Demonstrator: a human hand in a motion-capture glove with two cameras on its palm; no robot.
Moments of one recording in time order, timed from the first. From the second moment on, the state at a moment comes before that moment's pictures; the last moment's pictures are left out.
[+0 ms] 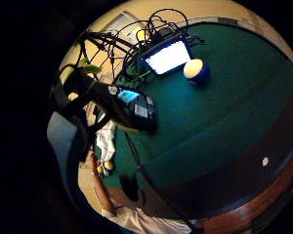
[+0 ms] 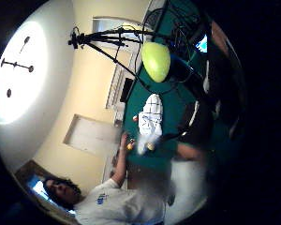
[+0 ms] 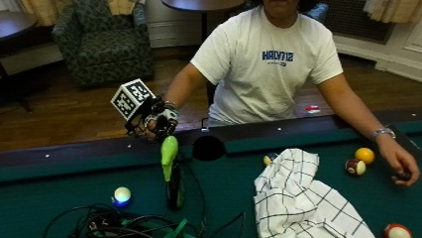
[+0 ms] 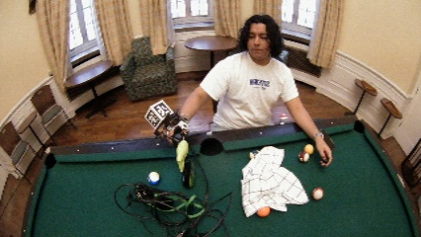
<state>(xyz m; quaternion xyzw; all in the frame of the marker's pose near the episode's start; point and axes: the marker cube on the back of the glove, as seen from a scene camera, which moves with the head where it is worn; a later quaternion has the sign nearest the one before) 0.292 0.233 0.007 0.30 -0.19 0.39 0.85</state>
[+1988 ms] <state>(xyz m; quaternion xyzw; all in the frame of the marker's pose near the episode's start) 0.293 0.213 0.041 0.31 -0.27 0.41 0.82</state>
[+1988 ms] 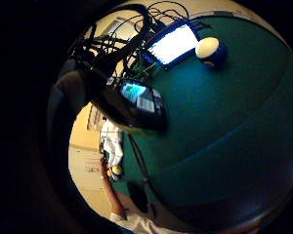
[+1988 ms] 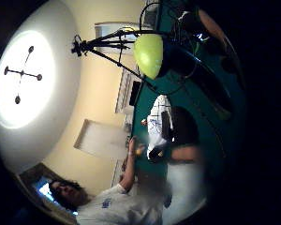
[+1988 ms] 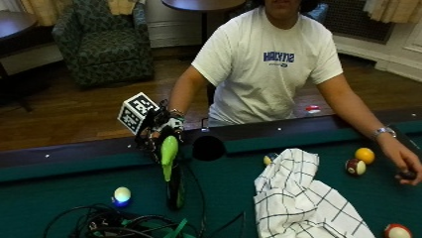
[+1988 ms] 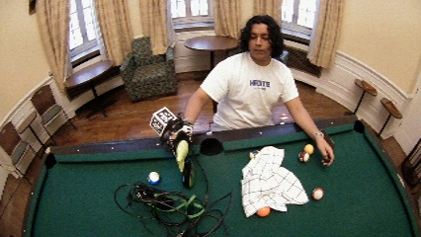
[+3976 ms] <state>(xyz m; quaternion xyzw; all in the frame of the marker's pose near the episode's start) 0.317 0.147 0.036 0.37 -0.29 0.44 0.76</state>
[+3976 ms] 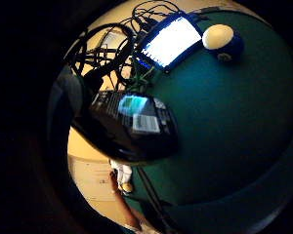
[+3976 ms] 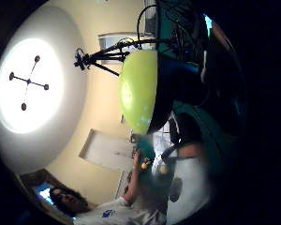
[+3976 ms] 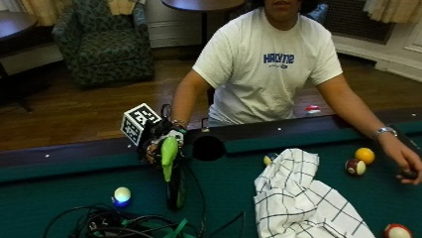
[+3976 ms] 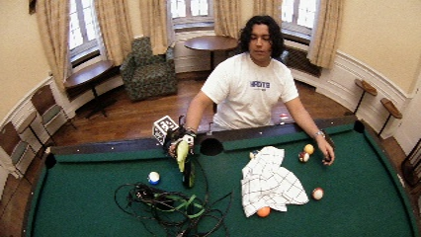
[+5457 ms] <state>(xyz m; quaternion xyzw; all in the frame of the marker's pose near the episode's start) 0.342 0.079 0.072 0.22 -0.39 0.30 0.84</state>
